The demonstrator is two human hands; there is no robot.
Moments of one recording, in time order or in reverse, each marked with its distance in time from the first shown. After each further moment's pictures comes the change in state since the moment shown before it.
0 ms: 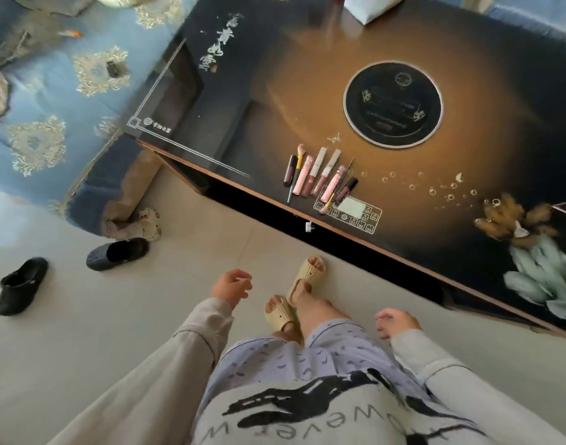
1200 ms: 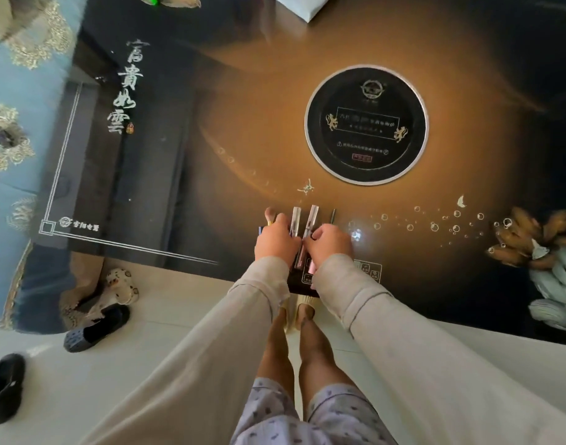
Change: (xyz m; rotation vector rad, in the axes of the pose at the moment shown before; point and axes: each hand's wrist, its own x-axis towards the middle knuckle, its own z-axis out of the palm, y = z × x) left_hand 0.152 0.254 0.064 0.641 -0.008 0.304; right_hand 0.096 -0.300 -0.047 0.088 0.235 -0.133
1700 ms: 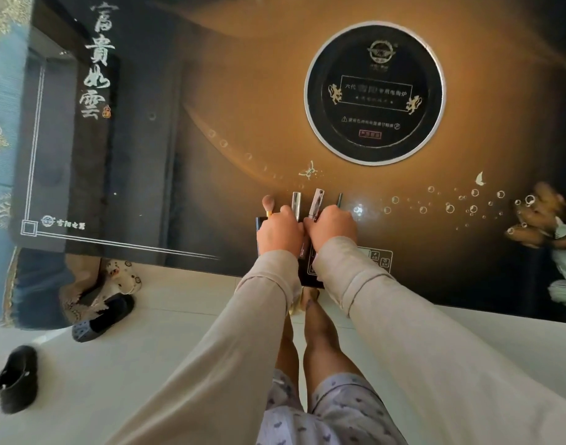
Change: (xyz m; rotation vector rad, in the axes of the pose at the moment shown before) left_hand 0.023 -0.003 0.019 0.281 0.081 0.073; right_hand 0.022 -0.012 0.011 -0.158 0.027 0.051
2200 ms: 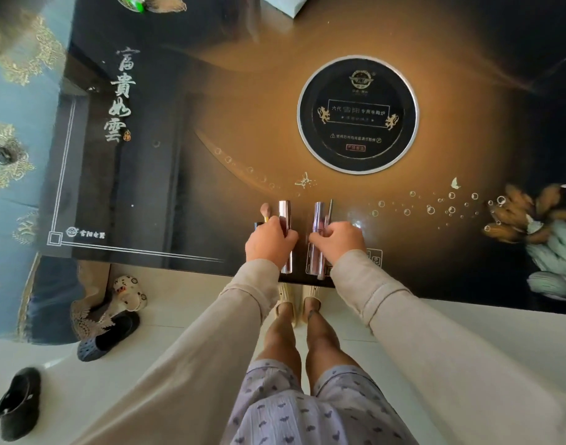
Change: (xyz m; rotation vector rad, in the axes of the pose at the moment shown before) left_hand -0.037 -0.017 -0.030 -0.158 -0.008 0.043; right_hand -0.043 0.030 -0.025 0.233 -0.039 -0.068
